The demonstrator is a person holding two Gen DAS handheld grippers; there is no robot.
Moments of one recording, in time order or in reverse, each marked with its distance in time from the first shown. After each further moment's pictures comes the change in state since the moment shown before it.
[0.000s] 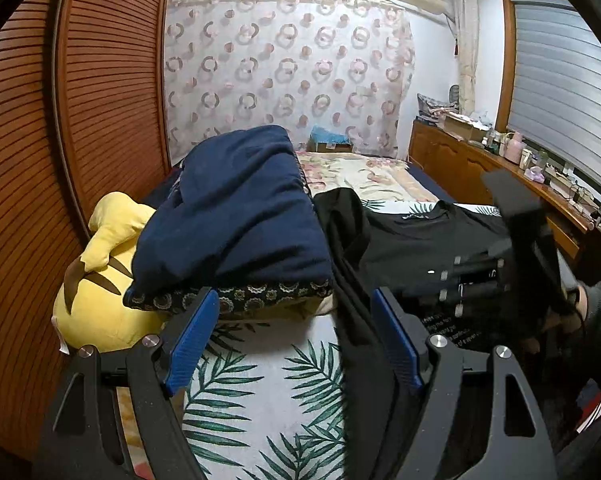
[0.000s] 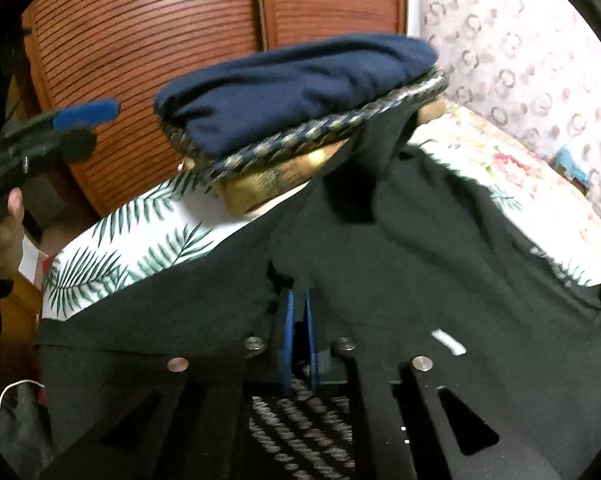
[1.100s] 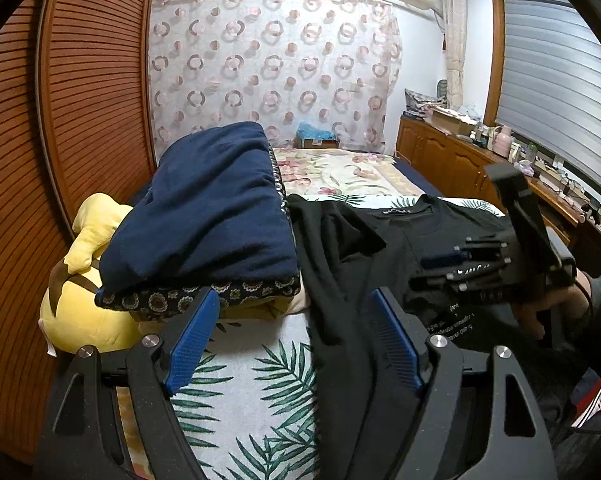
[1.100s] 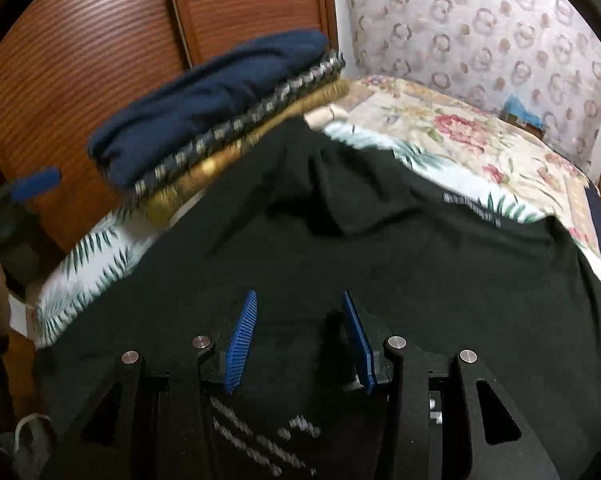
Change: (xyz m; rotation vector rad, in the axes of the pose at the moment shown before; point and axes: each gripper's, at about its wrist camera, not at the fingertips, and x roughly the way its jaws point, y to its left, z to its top) left arm 0.008 -0.008 0.001 0.025 0.011 -0.040; right arm 0.003 -0.060 -0.023 0.205 0.028 -0.096
